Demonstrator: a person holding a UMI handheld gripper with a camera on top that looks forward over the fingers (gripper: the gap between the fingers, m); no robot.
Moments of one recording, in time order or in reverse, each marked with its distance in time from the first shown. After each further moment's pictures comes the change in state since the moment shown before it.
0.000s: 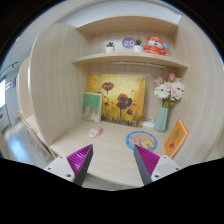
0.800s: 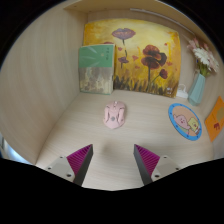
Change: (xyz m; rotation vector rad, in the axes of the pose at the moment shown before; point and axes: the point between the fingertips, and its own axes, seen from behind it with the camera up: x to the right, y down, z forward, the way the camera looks) arm -0.144 0.106 0.276 -0.343 0.095 0.105
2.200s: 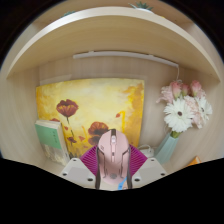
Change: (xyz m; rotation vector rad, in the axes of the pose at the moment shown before) arm 0.206 -0.304 -0.036 0.300 0.184 0.082
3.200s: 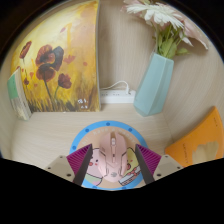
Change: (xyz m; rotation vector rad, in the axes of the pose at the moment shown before) arm 0.142 0.242 0.064 -0.421 0.053 0.021
